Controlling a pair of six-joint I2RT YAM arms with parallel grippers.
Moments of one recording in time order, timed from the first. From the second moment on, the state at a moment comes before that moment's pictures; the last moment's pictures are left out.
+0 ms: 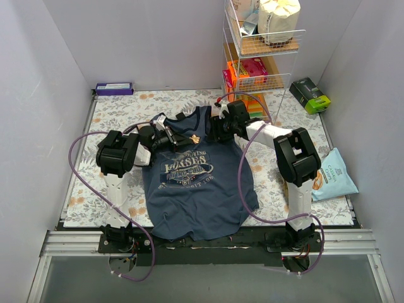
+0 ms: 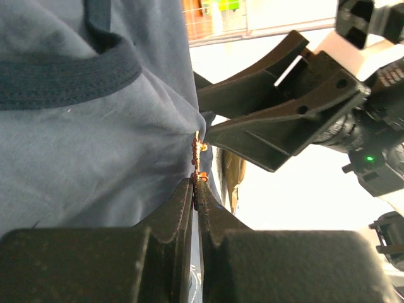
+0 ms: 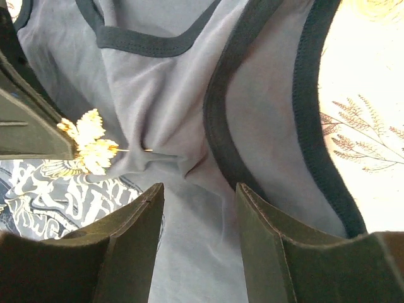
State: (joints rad) left arm -0.20 2.19 0.90 1.10 0.86 -1.20; right arm 0.48 2.05 1.39 -0.09 -0.38 0.21
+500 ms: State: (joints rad) left arm -0.19 2.28 0.90 1.28 0.92 -1.33; right arm 0.47 2.12 1.43 -0.03 -0.37 0.21
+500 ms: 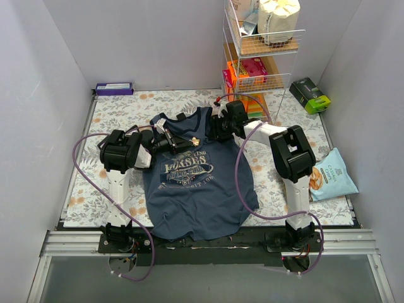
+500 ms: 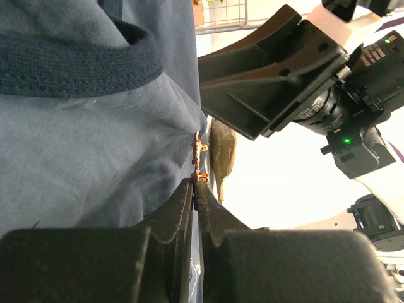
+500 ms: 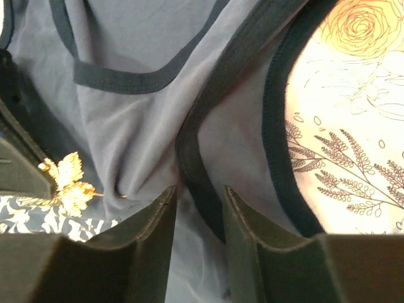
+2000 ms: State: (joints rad) left arm -0.17 2.28 0.87 1.36 0.95 -1.36; right arm 0.49 2.15 1.47 -0.08 -0.04 0.19
